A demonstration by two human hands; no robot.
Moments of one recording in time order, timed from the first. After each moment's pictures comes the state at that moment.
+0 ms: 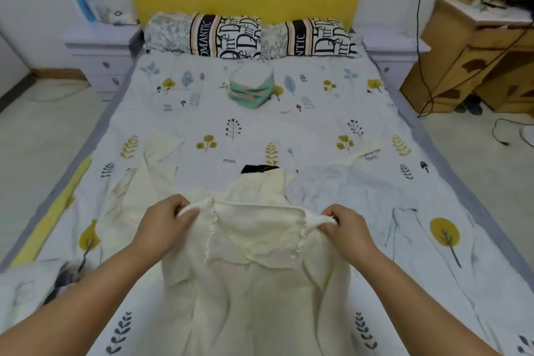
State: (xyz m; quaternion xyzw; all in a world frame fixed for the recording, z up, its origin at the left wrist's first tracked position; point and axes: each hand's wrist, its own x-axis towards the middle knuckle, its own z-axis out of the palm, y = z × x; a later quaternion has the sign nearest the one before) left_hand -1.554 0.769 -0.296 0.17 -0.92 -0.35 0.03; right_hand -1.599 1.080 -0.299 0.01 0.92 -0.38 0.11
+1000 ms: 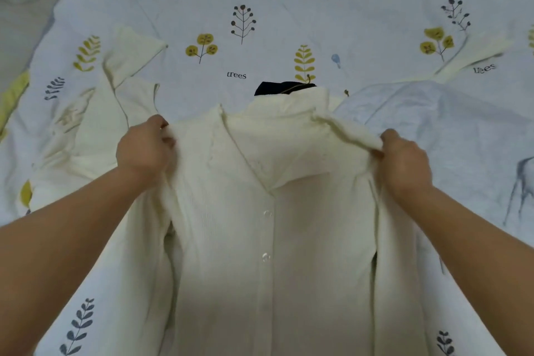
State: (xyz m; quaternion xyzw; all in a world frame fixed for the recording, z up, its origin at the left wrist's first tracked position) left_hand -1.680 0.711 -0.492 0.25 -0.96 -0.12 0.00; right_hand -1.742 1.084 -0.516 0.02 0.99 -0.13 0.07
